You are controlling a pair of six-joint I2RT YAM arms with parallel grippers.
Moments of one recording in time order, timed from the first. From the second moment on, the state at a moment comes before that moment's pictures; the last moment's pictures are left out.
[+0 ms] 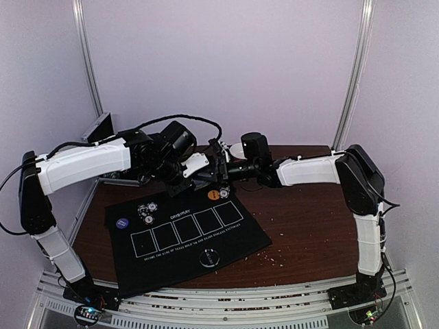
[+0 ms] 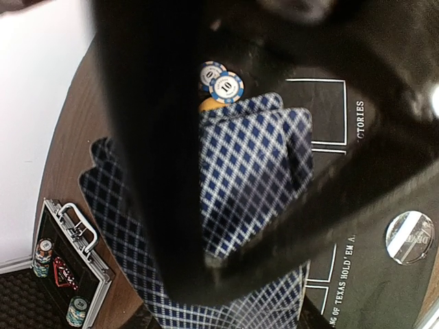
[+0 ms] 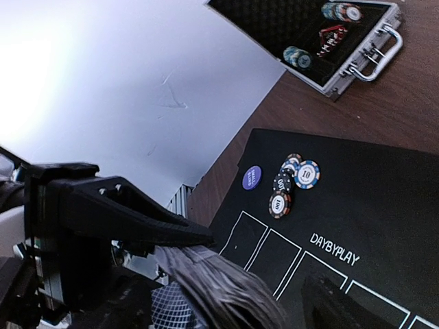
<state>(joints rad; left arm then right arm) -0.85 1.69 1.51 -0.85 -0.19 0.34 0.72 2.10 1.48 0.33 -0.82 0.71</state>
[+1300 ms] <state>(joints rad) -0.80 1.70 1.41 -0.64 -0.13 0.44 0.73 2.11 1.47 0.38 -0.85 0.79</state>
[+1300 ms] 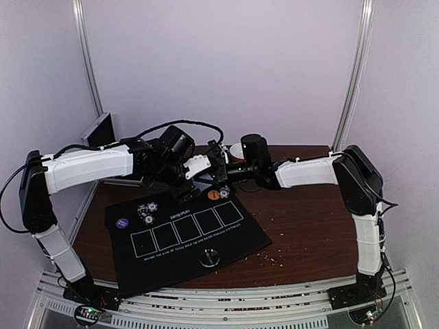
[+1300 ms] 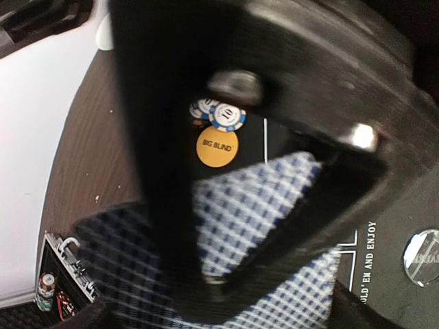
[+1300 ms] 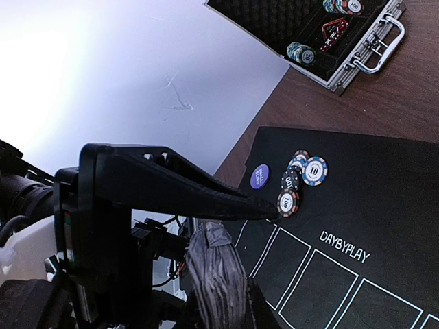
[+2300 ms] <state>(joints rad) -0.78 1.67 1.31 -0.62 -0.09 0.42 0.74 2.07 1.53 0.00 -0.72 0.50</state>
